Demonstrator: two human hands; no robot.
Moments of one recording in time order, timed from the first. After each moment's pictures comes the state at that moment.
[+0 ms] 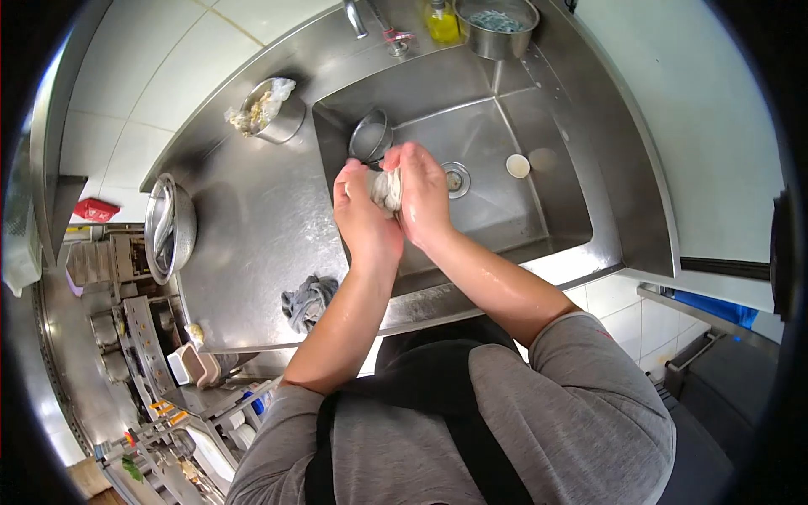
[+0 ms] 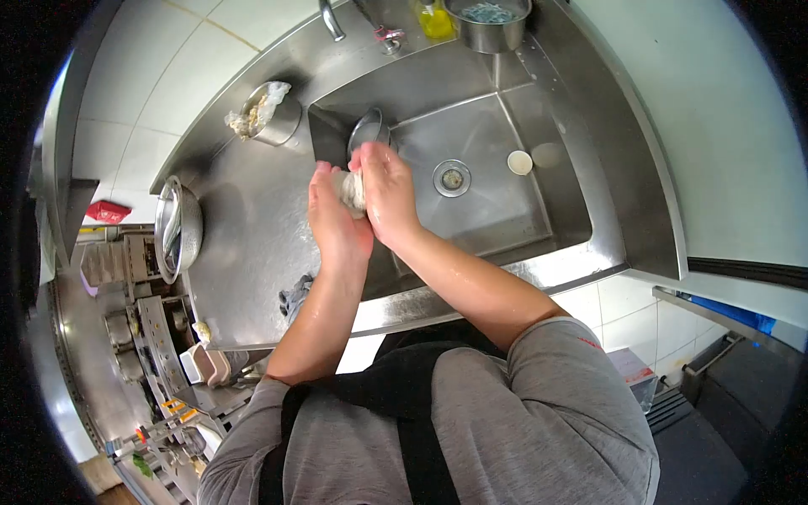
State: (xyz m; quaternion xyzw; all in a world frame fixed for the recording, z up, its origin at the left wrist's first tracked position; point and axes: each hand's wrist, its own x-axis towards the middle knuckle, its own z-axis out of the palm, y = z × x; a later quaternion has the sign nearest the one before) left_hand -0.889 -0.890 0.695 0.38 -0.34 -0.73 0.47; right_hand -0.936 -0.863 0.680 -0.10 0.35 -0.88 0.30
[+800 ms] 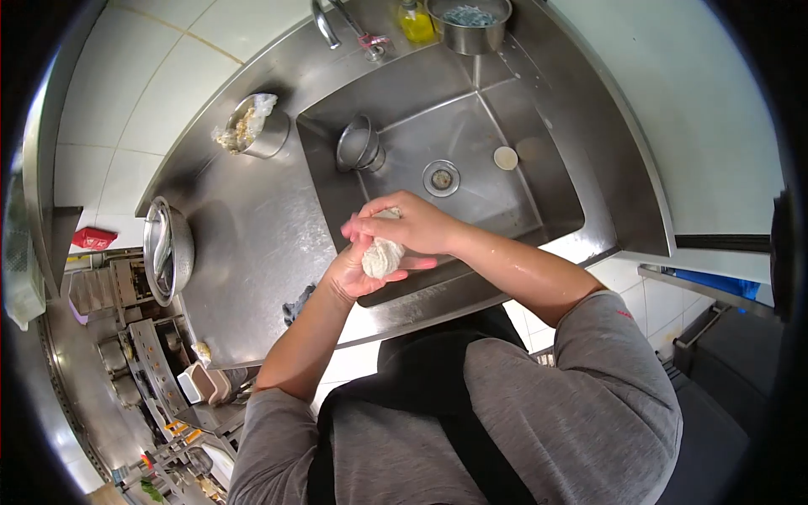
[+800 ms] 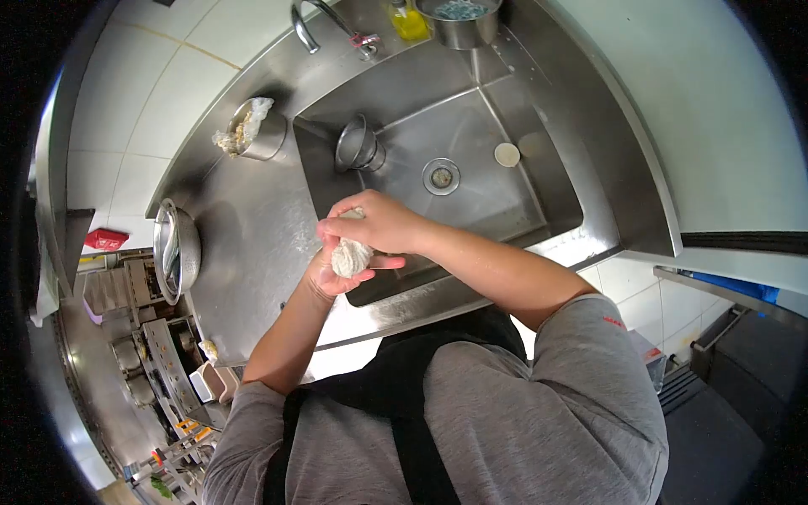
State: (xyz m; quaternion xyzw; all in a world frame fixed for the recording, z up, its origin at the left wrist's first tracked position) left_hand -0.810 -0.925 0.644 0.16 -0.23 -0.95 -0.14; right_hand -0.957 -0.824 0.674 -0.42 0.44 -0.62 0.49
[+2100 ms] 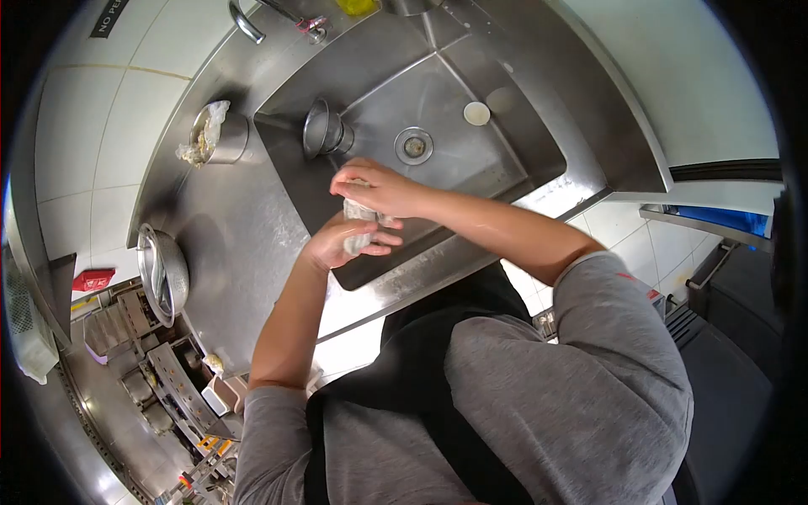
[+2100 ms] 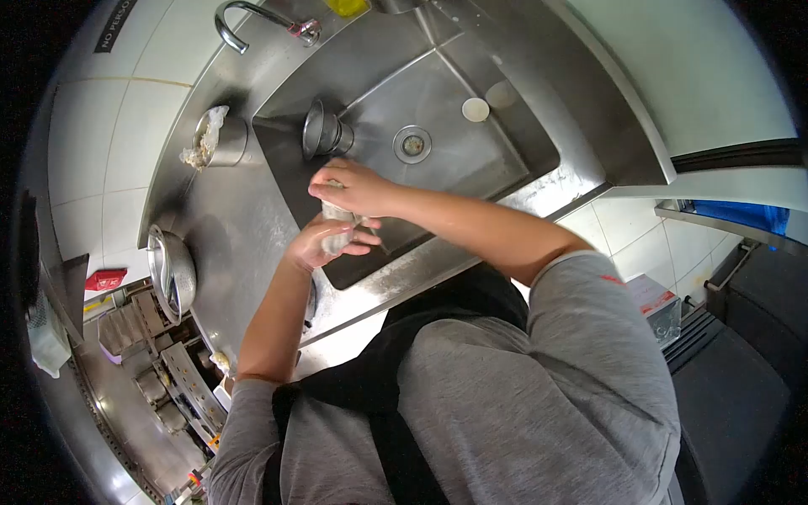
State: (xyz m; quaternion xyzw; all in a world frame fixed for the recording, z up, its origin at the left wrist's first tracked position) left_hand -0.831 -0.920 0.629 0.28 -0.49 -0.80 -0.20; right_hand -0.953 -0.823 0.605 -0.33 0.56 -0.62 0.44
